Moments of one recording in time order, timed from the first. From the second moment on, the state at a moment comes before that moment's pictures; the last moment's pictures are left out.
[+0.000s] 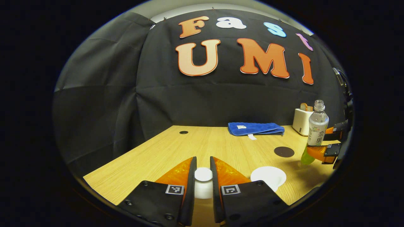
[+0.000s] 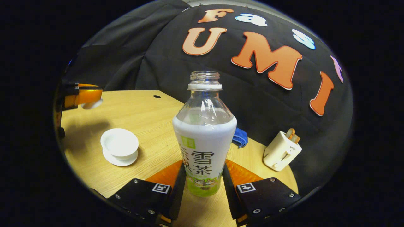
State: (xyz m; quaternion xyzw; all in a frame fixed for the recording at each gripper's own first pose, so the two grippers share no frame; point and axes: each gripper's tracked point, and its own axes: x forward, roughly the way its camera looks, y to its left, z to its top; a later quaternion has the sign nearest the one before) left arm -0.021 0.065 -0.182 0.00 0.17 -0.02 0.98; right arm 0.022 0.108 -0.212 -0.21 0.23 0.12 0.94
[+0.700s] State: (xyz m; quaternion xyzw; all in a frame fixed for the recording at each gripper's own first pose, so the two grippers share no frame) left arm -0.033 0.089 -0.181 0.01 0.17 0.00 0.99; right arm 0.040 0.124 -0.211 -0.48 0.13 0.12 0.86
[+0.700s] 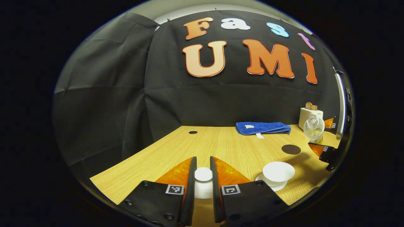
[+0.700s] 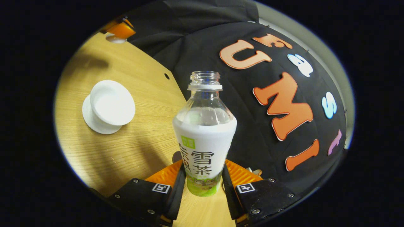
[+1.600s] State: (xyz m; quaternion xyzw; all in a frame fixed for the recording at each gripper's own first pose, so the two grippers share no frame) left arm -0.040 0.095 -0.171 0.03 0.16 0.01 0.99; right arm 0.054 0.136 -0.216 -0.68 0.05 0.13 0.72
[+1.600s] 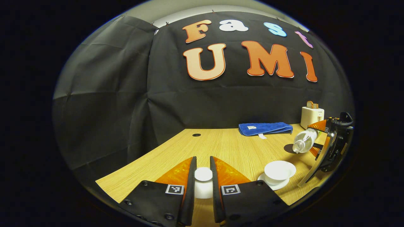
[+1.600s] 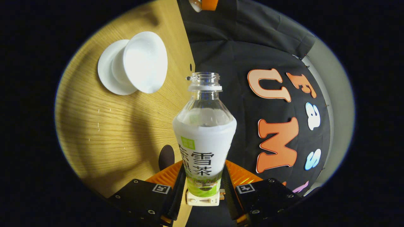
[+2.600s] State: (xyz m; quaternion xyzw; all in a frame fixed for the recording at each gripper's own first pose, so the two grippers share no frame) left arm -0.037 0.101 -0.184 0.03 0.17 0.02 0.98; right arm 0.082 0.151 -0.181 -0.76 -0.05 0.11 0.63
